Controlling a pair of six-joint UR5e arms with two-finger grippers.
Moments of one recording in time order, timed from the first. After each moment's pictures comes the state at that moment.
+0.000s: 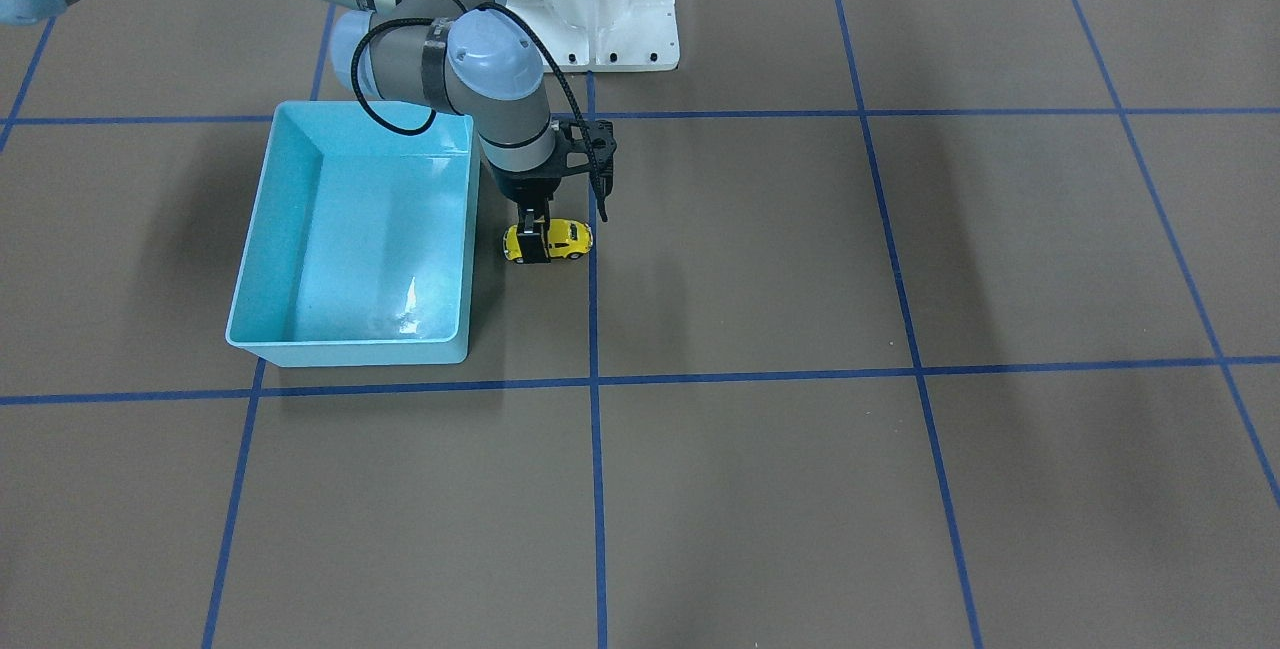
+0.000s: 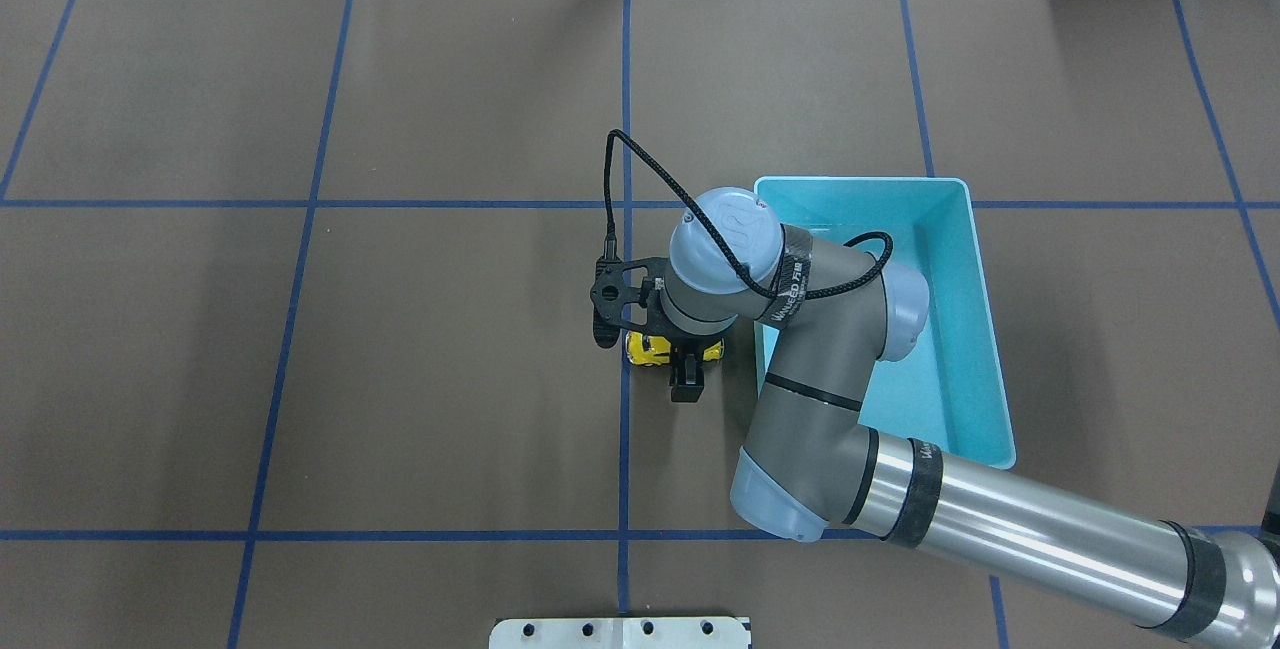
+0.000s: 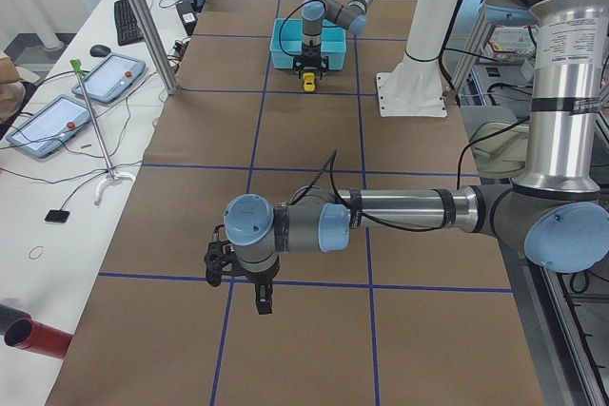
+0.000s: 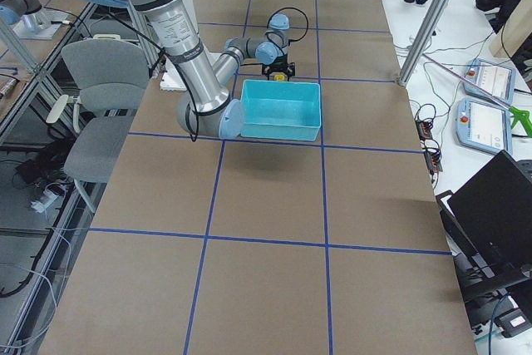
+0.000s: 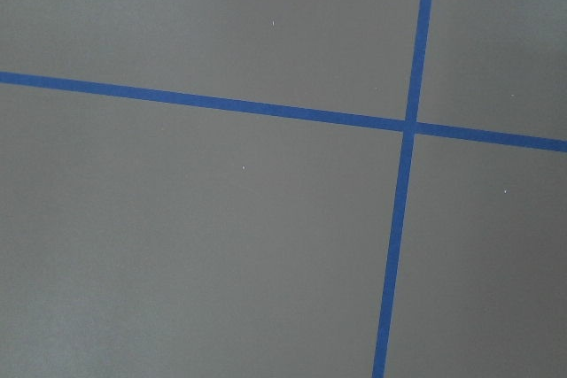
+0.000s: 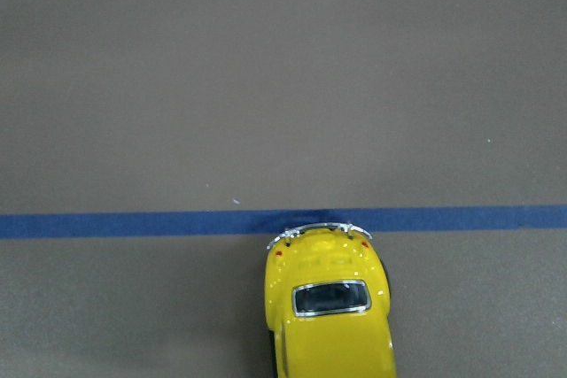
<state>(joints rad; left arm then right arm) -1.64 -1.55 -1.58 -1.54 -2.34 -0.05 0.46 -0.89 1.56 -1.45 1.88 -0.29</state>
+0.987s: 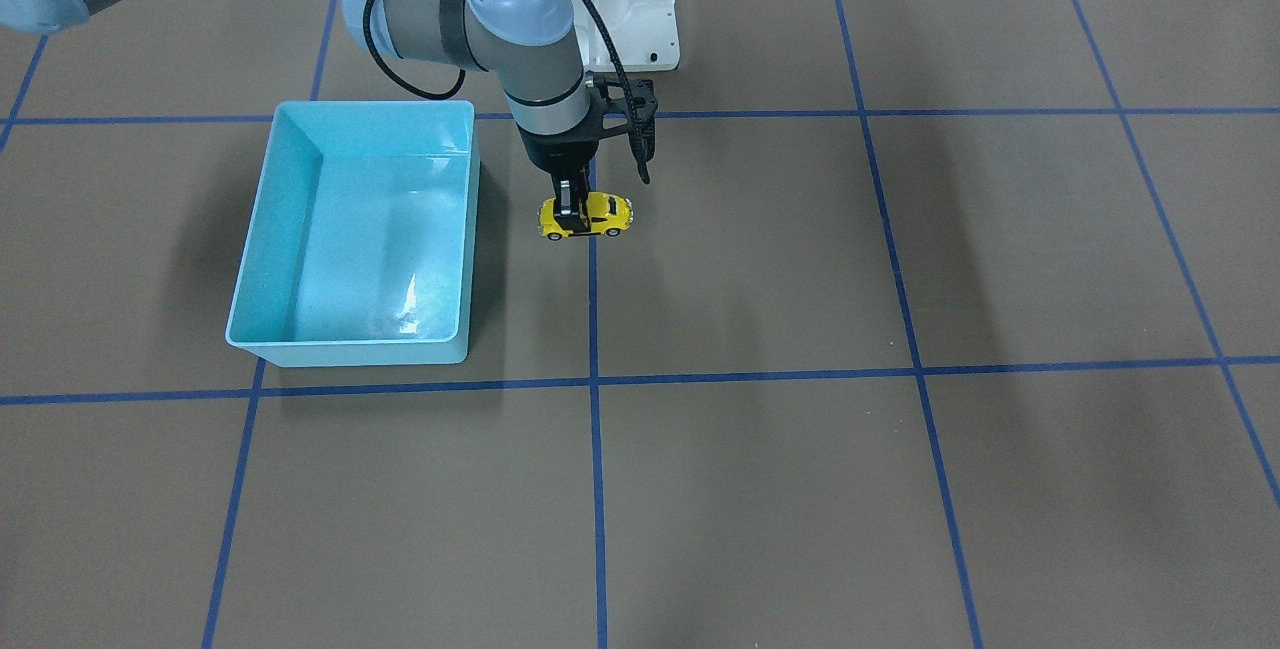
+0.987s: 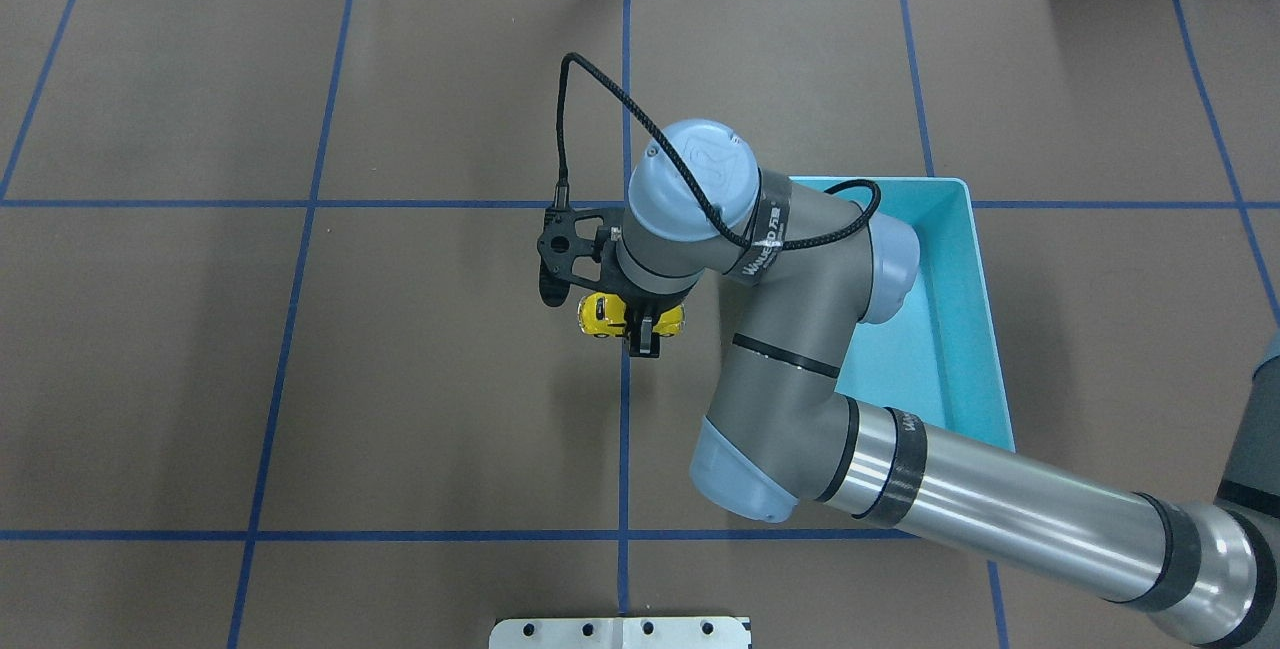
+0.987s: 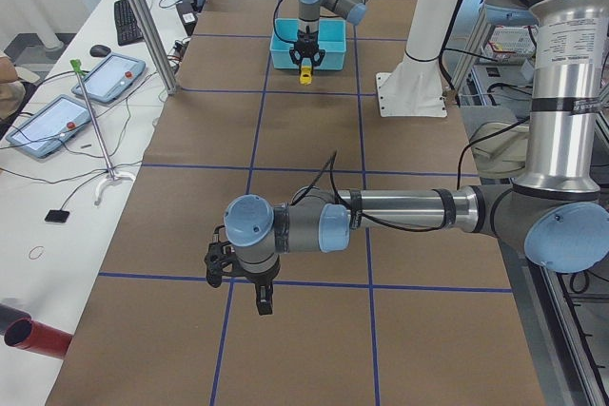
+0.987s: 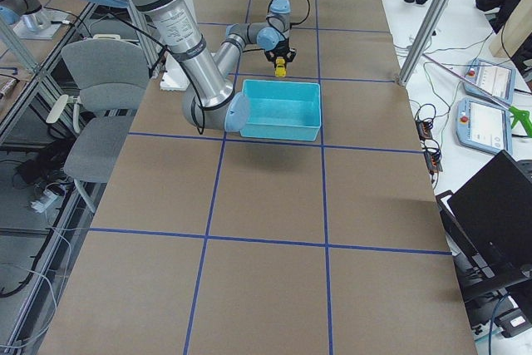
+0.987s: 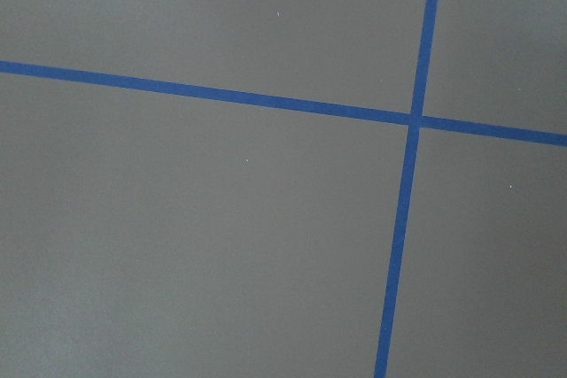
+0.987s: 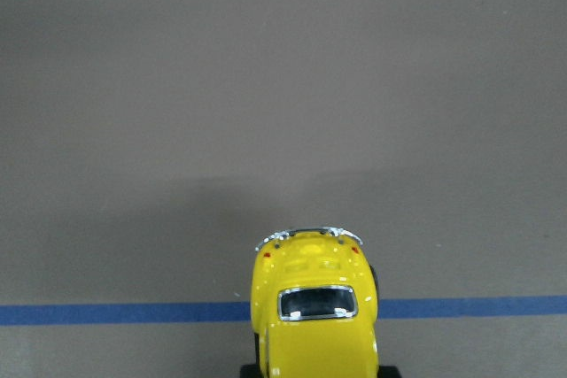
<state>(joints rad) -1.64 -1.55 -1.58 -1.54 -2.34 -0.05 0.53 -0.80 1.67 -1.59 1.93 -0.29</state>
